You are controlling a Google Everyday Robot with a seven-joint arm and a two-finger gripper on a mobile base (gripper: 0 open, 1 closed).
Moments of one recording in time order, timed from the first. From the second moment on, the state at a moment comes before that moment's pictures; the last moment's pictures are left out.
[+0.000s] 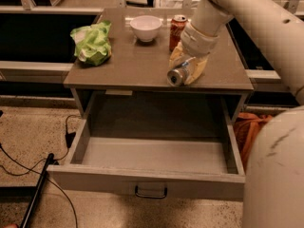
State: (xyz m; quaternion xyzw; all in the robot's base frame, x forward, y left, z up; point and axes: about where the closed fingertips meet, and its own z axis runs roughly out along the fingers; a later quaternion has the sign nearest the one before) arm 0.641 -0.100 0.844 -0.91 0.38 0.04 0.15
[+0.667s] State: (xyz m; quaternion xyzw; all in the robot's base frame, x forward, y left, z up) arm 0.581 -0.145 0.908 -0.81 0.48 0.15 0.29
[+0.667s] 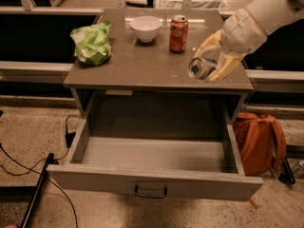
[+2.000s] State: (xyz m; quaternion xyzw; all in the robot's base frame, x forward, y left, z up) arm 0.563 -0.146 0.850 -0.59 0.55 0.38 0.46
